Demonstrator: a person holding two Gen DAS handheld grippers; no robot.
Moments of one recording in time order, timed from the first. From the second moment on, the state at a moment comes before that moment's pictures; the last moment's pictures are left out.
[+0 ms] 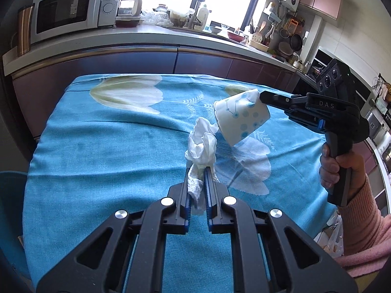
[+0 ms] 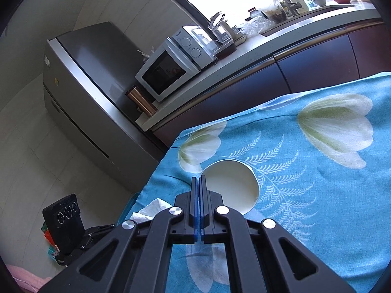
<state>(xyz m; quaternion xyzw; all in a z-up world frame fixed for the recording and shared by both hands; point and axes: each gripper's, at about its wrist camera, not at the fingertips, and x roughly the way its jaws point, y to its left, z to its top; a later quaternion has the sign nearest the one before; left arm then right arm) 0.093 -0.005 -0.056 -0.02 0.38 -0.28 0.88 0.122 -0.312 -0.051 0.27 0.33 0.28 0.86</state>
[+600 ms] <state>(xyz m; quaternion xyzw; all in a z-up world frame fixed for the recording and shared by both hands) 0.088 -0.007 -0.059 -0.02 0.38 -0.30 0.88 0.102 -0.336 -0.082 0.27 0.36 0.19 0.87</state>
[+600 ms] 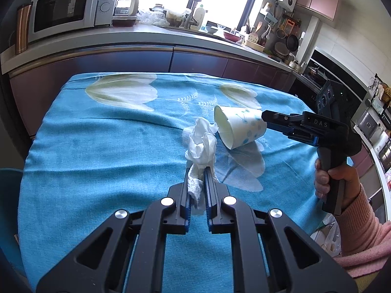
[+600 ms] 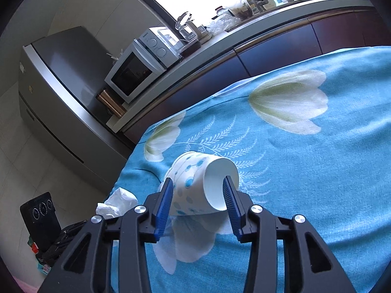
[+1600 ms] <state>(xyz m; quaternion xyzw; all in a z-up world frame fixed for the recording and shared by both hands) 0.074 0.030 -0.050 -0.02 0.37 -0.26 0.89 0.123 -0.287 -0.058 0.29 0.34 0.28 0.85</state>
